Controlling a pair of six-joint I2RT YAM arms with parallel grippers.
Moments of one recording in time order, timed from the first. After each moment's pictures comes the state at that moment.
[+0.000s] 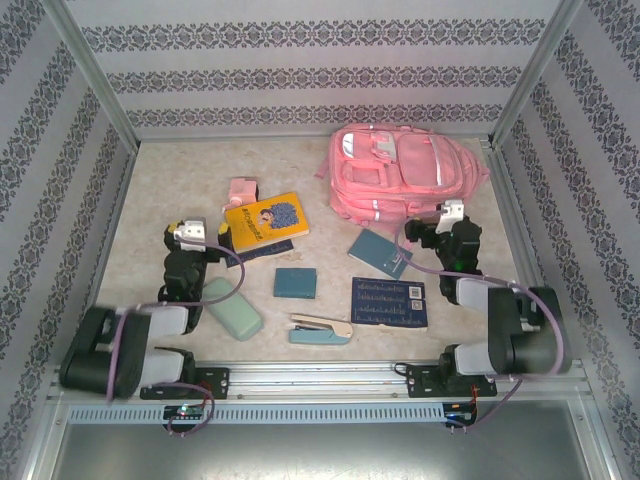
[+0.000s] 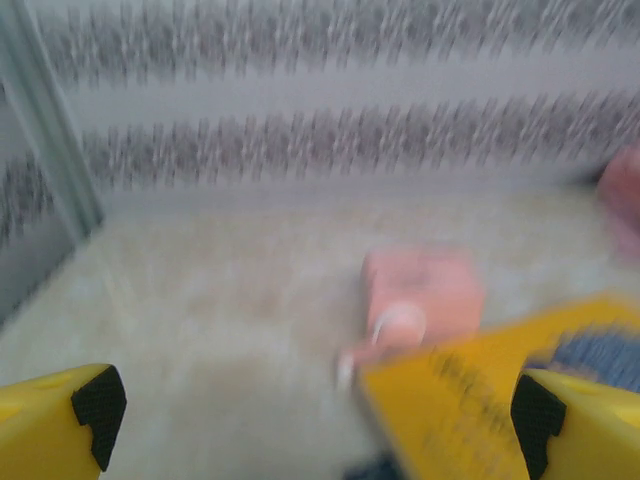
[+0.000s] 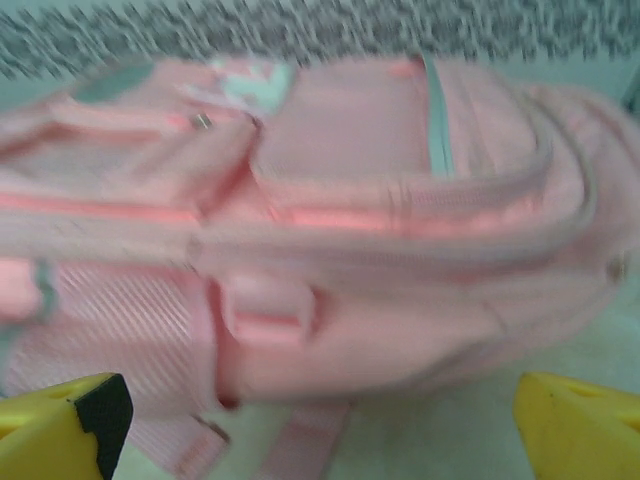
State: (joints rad) left arm -0.12 1.18 0.20 0.94 -0.12 0.06; right arm -0.01 1.34 0.38 0.70 -0.11 0.05
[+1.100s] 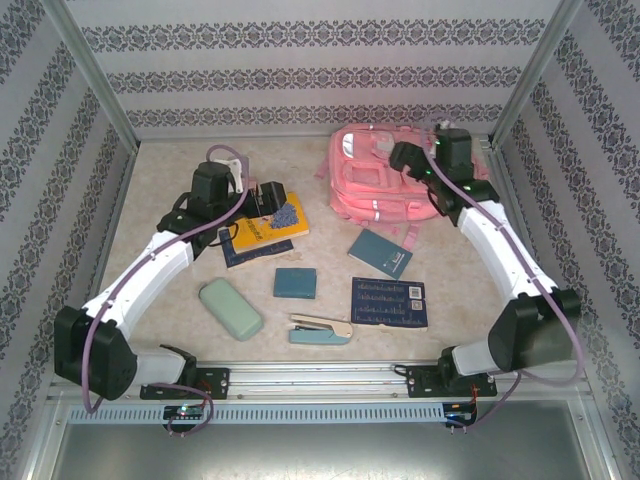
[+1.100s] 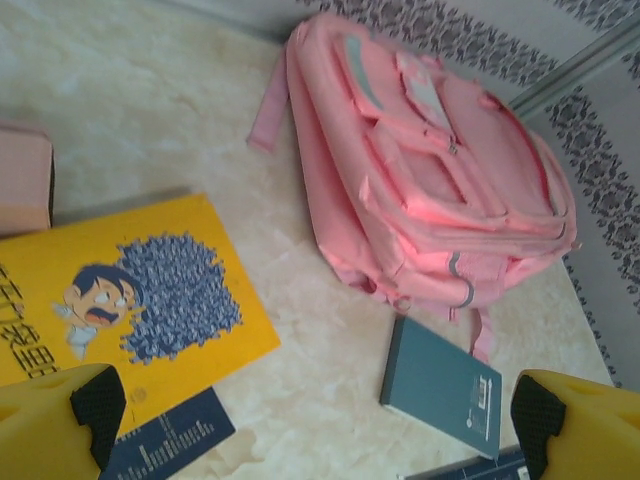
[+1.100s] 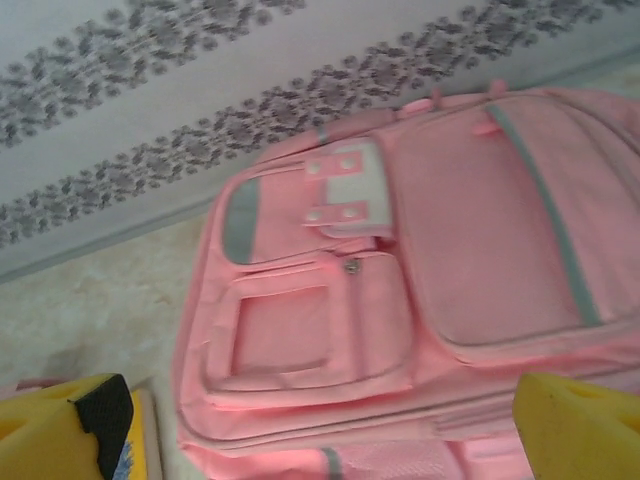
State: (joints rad) left arm -0.32 1.32 1.08 -0.33 0.29 -0.52; right arm 0.10 1.41 1.24 -0.38 -0.01 0.49
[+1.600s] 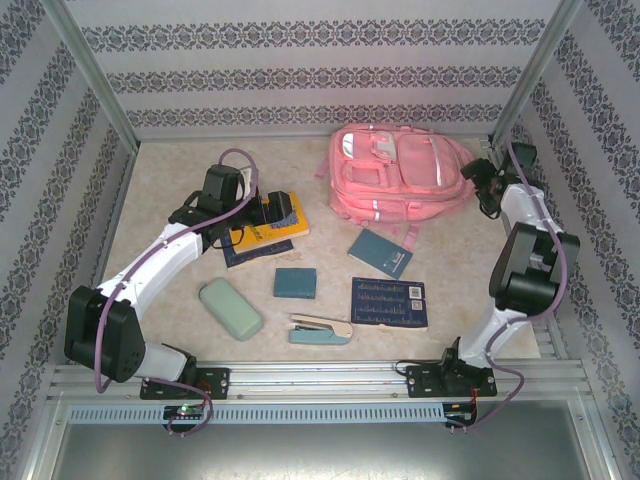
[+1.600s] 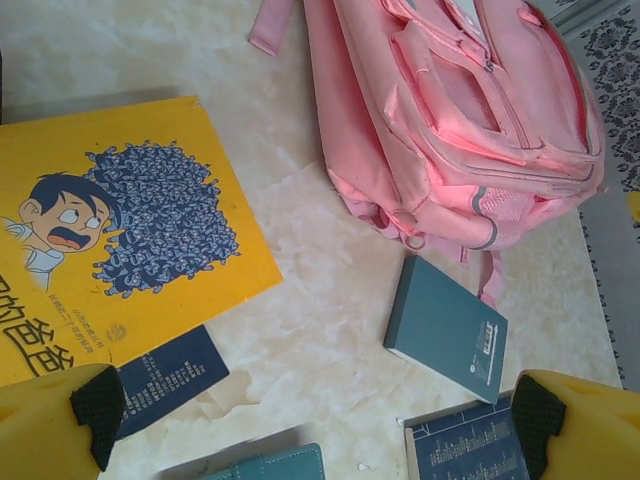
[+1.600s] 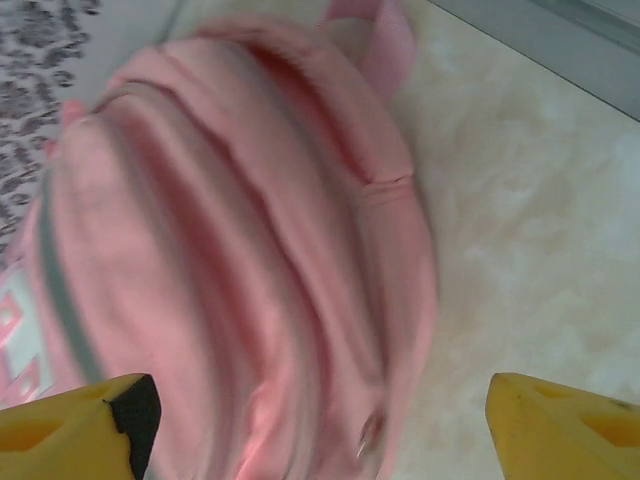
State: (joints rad) left arm -0.32 1.40 1.08 -0.38 0.37 -0.54; right arm -0.35 1.84 1.35 -0.38 -0.26 0.74
